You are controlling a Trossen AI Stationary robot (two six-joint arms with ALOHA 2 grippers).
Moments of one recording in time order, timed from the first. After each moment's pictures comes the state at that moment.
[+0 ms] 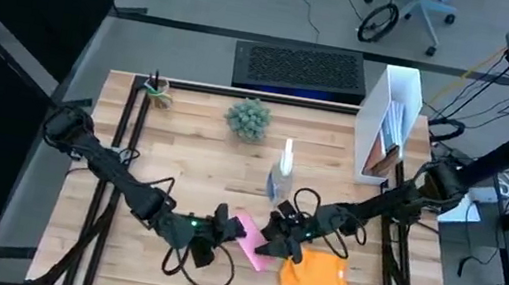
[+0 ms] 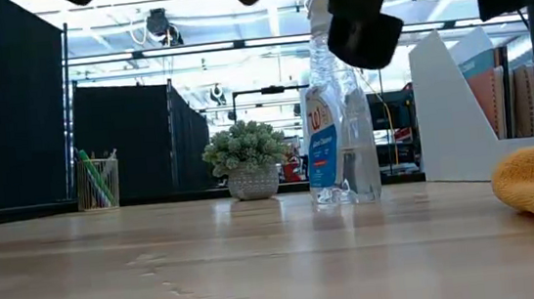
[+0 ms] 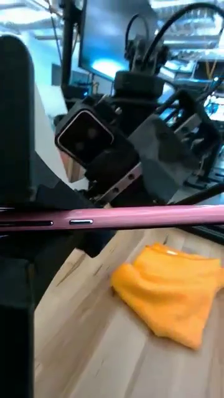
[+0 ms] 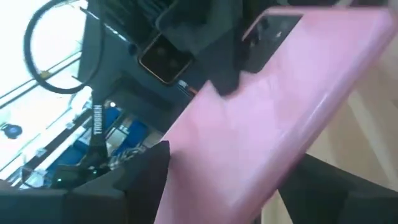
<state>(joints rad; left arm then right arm) -0.54 1.58 1.04 0.15 -0.54 1.05 0.37 1.68 0.66 1.10 -0.06 0.93</state>
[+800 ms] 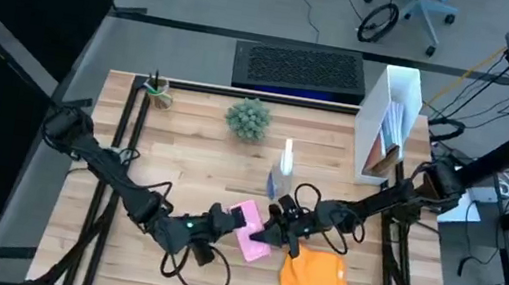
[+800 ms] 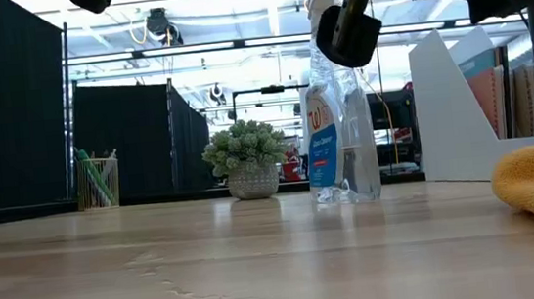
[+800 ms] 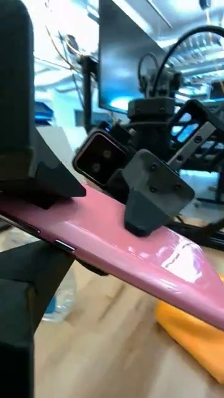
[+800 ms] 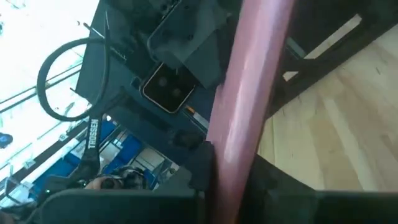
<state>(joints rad) -0.62 1.58 1.04 0.16 -0.82 1.19 0.36 1.68 0.67 1.12 -0.03 0.89</state>
